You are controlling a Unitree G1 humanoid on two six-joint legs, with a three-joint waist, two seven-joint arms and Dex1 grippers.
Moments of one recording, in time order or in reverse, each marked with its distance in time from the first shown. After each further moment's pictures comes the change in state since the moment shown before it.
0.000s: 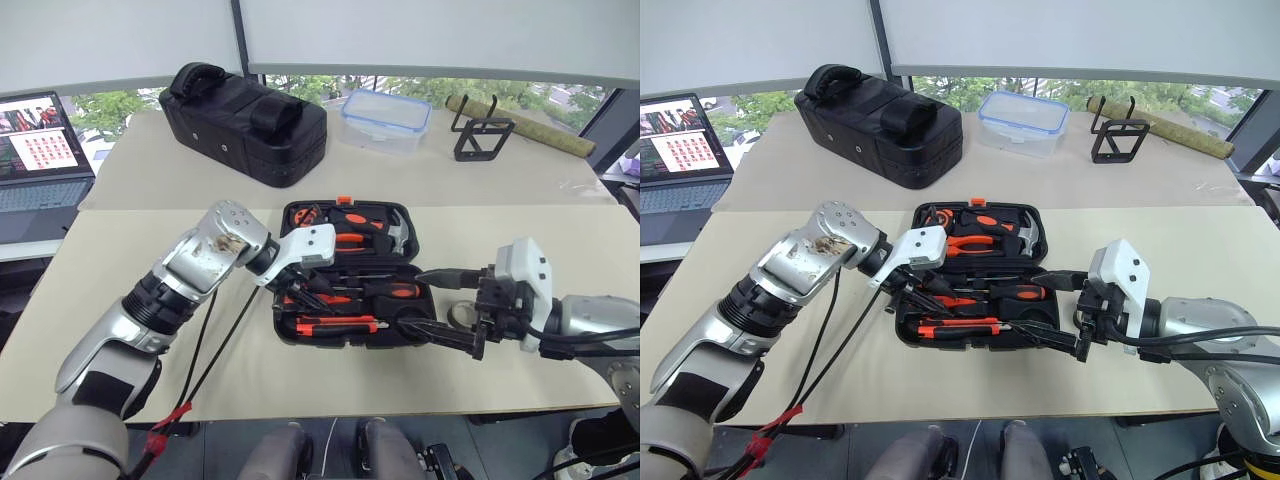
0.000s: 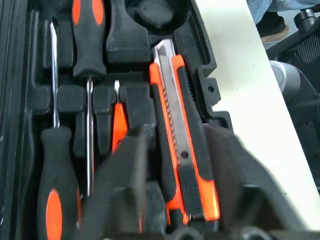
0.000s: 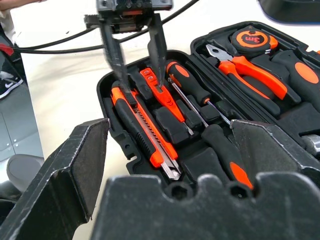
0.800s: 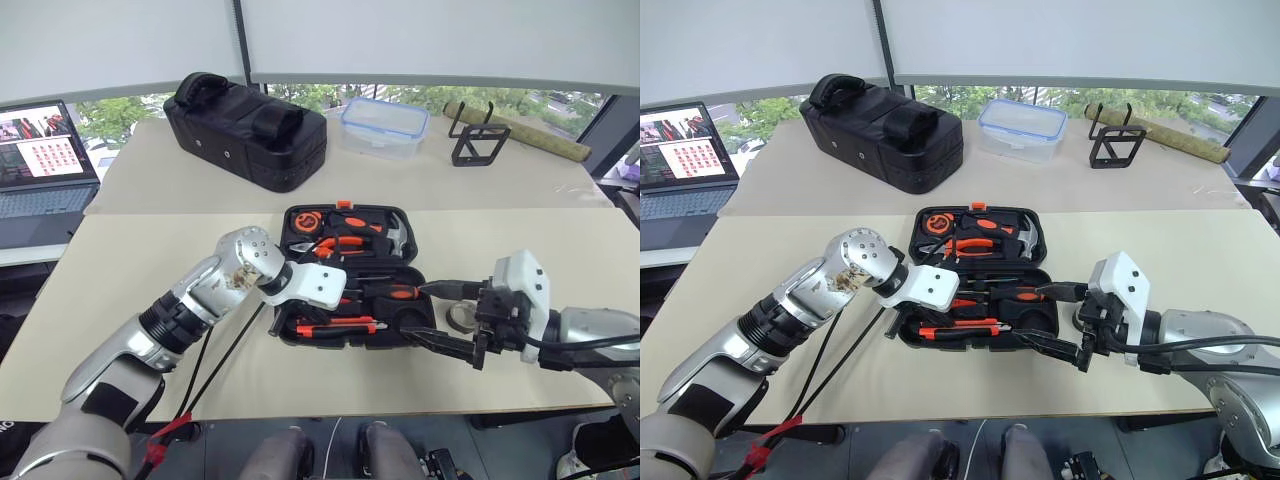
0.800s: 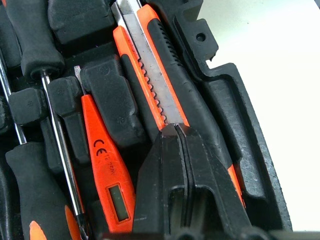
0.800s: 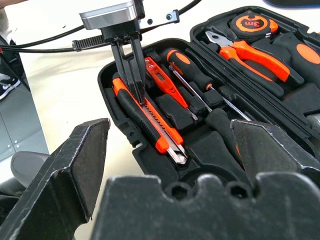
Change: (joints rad) left arm 0.065 -0.010 -0.124 0.016 0.250 -0.334 -0.008; right arm 0.082 -0.002 -0.008 -0.013 0.003 0.002 -0.041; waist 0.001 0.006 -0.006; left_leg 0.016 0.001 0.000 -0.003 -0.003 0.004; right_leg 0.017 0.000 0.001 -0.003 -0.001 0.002
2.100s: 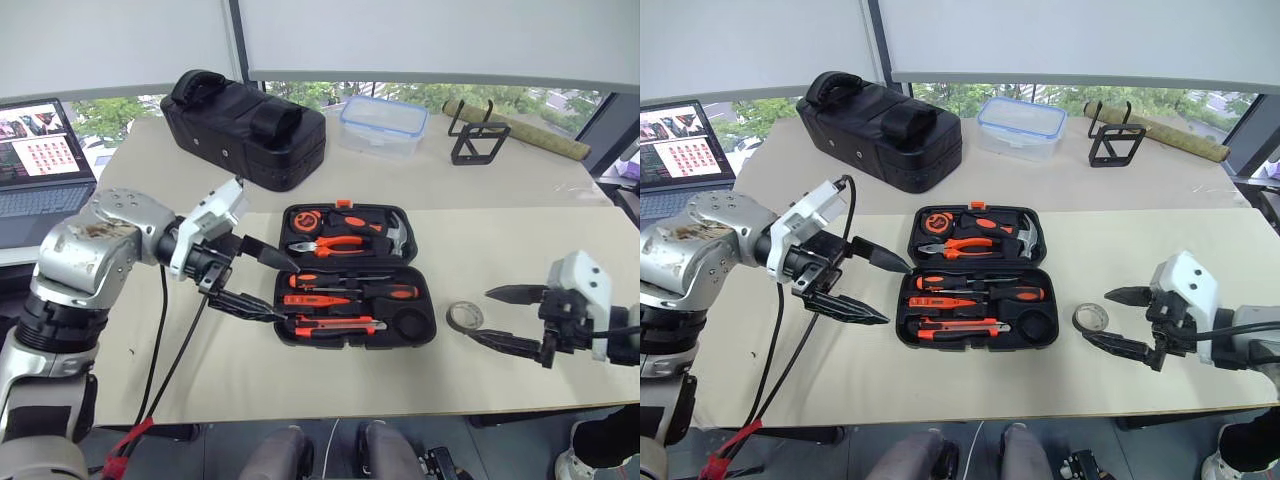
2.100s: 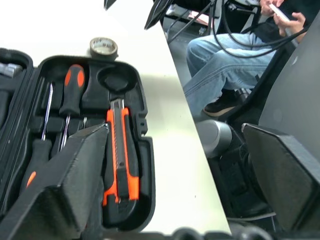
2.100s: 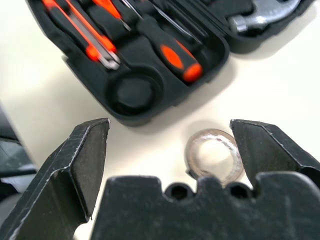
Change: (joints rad) left arm 0.091 0.254 0.532 -0.185 -0.643 0.446 -0.133; right arm 0.056 -0.130 -0.066 0.301 -0.255 -0.159 0.226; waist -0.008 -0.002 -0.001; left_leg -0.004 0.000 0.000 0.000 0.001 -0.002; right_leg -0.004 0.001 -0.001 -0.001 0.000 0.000
